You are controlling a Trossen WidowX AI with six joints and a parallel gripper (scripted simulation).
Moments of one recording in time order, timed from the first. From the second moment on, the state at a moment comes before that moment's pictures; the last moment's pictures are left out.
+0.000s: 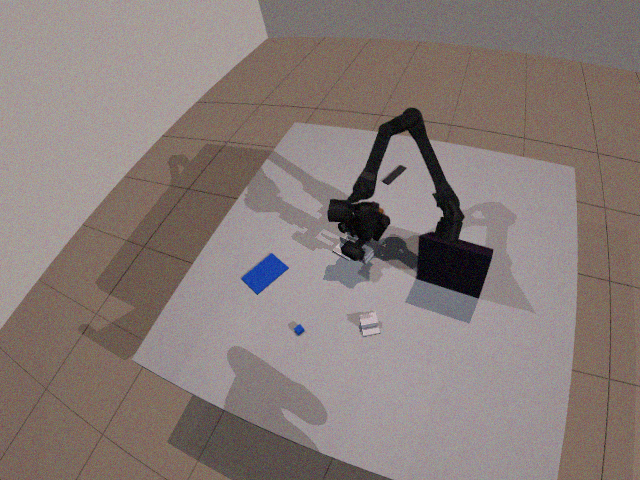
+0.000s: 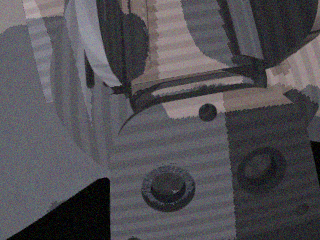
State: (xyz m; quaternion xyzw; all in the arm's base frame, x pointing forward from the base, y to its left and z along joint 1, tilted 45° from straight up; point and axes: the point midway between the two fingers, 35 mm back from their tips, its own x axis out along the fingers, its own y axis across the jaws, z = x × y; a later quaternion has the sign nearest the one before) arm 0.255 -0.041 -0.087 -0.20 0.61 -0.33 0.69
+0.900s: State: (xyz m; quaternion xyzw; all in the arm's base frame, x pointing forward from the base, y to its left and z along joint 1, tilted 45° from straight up) arm 0.256 -0.044 -0.091 -0.20 0.61 -0.33 0.69
